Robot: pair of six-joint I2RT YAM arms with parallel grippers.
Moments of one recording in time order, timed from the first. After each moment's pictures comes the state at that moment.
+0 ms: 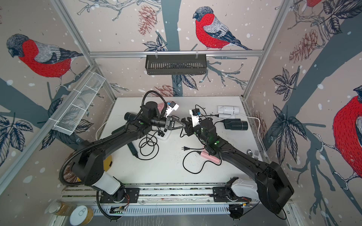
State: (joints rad) left arm -0.58 1.59 1.15 0.18 1.13 -0.74; right arm 0.66 1.23 0.71 0.35 -0.07 0.21
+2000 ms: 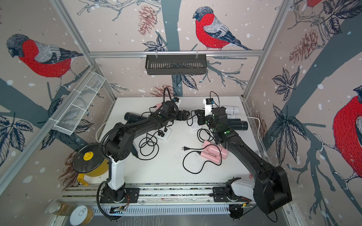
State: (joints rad) left arm -0.60 2.07 1.50 0.05 0.18 -0.42; right arm 0.38 1.25 0.88 0.13 -0.25 0.27
